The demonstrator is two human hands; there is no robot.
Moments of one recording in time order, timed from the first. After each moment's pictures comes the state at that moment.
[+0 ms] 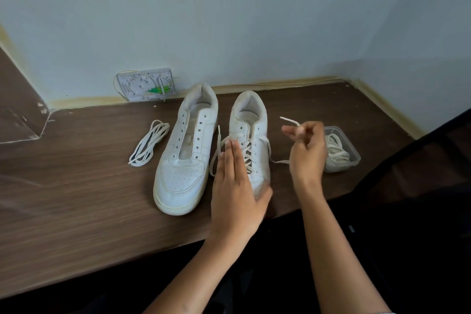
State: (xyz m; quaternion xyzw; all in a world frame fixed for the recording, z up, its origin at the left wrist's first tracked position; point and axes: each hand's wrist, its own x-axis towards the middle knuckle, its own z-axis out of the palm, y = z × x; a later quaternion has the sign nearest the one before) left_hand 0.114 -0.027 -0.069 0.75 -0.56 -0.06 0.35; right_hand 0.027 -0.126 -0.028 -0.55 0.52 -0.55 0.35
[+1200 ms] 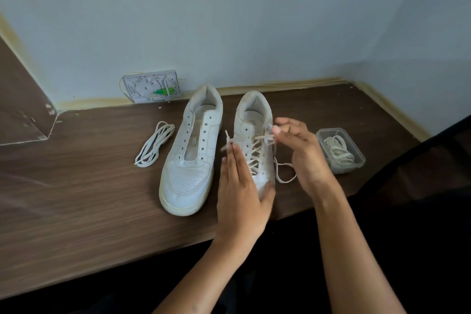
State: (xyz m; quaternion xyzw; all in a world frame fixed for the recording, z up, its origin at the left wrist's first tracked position) left_hand 0.111 -0.025 -0.066 0.75 -0.54 -0.09 0.36; right_hand 0.021 -0.120 0.001 -0.61 0.37 -0.41 0.57
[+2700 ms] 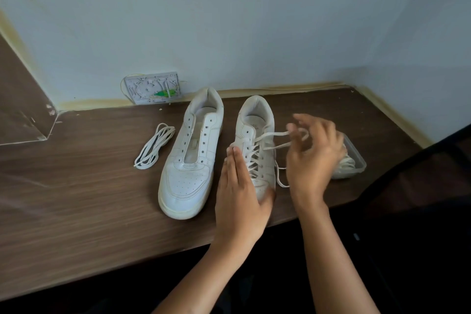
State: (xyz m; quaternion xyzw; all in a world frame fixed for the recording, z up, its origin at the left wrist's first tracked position) left_hand 0.113 -0.026 -0.063 0.75 -0.53 -0.10 0.37; right_hand 0.033 -0.113 -0.012 -0.67 0.52 -0.53 0.04
